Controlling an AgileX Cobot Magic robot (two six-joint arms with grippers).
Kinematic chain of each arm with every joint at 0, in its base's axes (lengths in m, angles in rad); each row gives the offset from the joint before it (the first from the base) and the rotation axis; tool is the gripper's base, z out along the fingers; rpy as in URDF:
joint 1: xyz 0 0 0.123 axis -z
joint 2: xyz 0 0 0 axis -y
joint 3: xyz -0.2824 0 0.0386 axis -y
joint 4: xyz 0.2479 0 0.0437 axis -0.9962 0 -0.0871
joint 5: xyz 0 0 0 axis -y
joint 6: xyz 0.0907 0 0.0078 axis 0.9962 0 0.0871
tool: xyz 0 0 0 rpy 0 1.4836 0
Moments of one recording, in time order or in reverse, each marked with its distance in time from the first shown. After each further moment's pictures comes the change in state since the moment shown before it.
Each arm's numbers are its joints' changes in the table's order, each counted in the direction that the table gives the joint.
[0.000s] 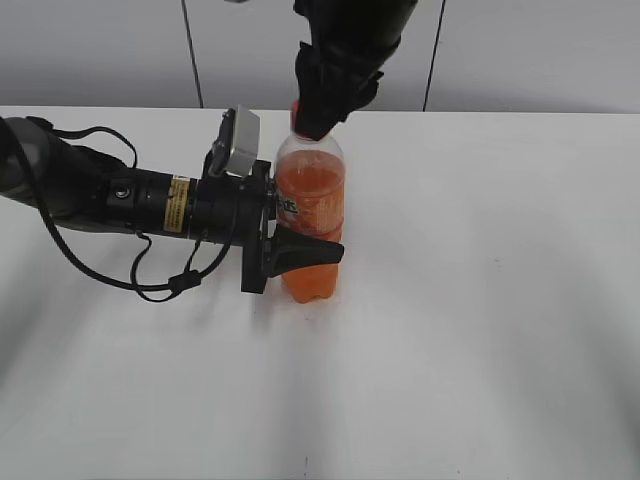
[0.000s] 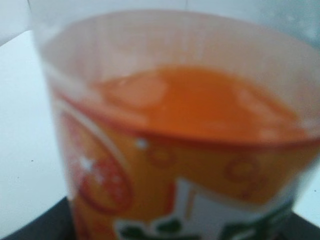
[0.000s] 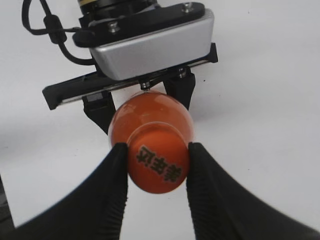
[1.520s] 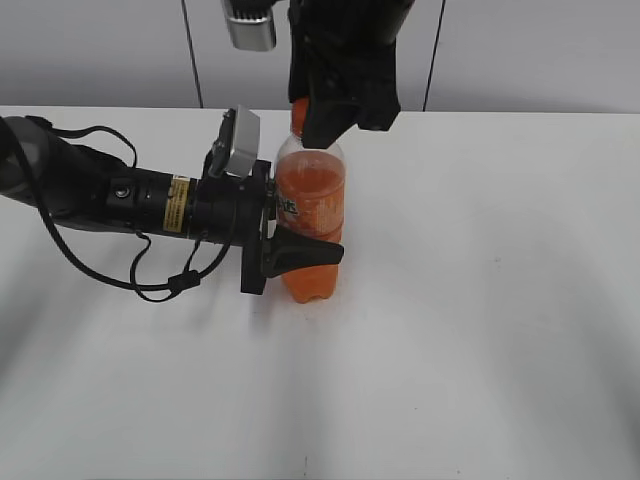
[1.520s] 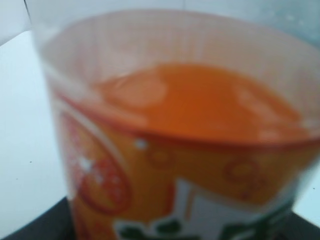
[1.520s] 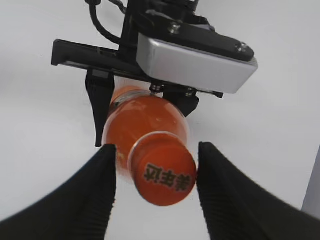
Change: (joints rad) left arm 0.000 0.001 0.000 -0.011 -0.001 0.006; right arm -0.001 0.000 0.000 -0.029 -0.002 -0.472
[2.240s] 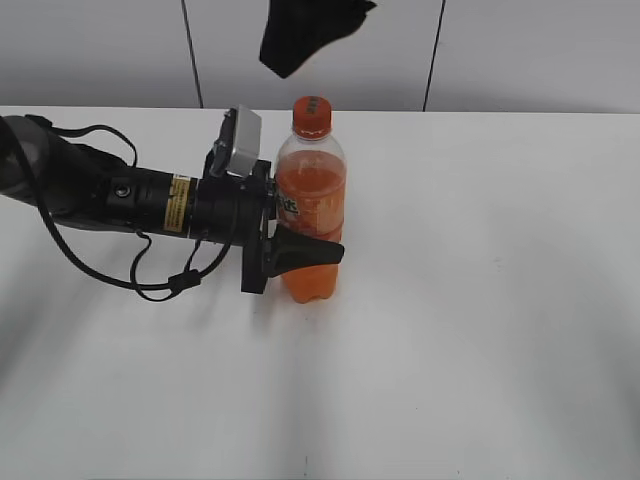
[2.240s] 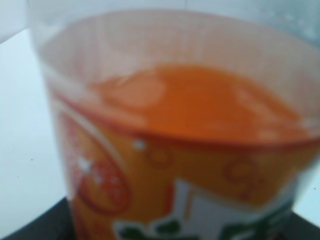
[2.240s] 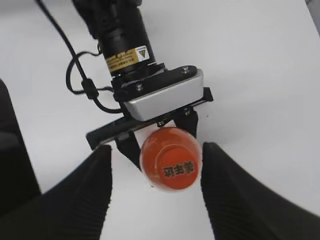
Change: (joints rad) left arm 0.000 0.003 0.000 0.001 -0.012 -0.007; right arm 0.000 0.094 0.047 -0.086 0.001 0.550
